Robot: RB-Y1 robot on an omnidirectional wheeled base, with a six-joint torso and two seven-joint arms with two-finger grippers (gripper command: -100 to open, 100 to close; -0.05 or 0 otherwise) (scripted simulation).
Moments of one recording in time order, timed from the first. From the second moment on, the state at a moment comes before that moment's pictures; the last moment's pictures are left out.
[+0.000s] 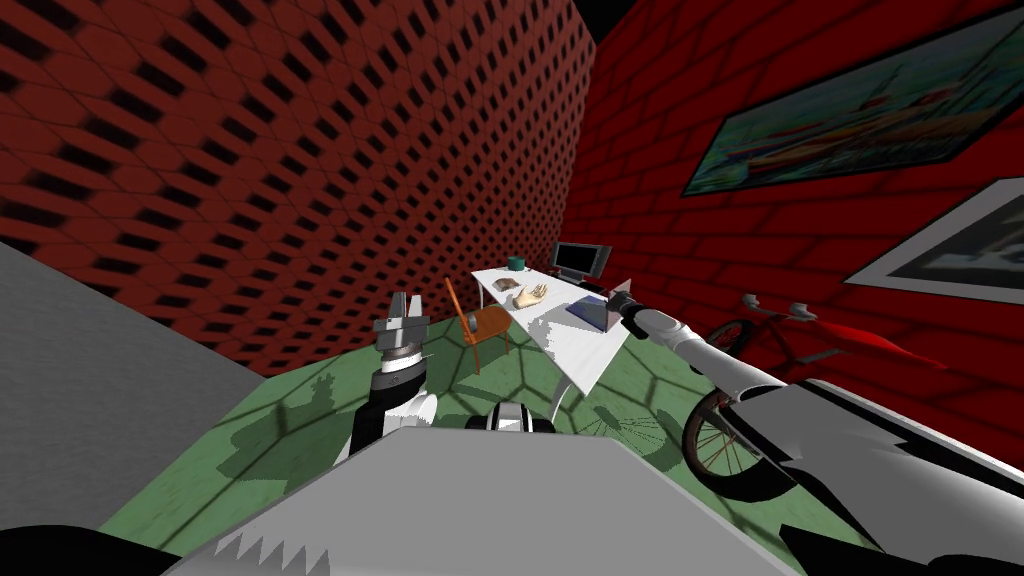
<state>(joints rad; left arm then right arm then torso) 0.50 -0.02 -0.06 -2.32 0.08 -0.61 -0.07 -0.55 -1.04 0.43 -0.92 1.15 0.03 0.43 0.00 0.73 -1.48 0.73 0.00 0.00</state>
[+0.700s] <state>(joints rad) 0.50 -0.02 -0.06 -2.32 0.08 -0.61 -0.07 -0.55 -1.11 0.46 -0.87 1.15 -0.08 0.45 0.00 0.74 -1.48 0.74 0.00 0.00</state>
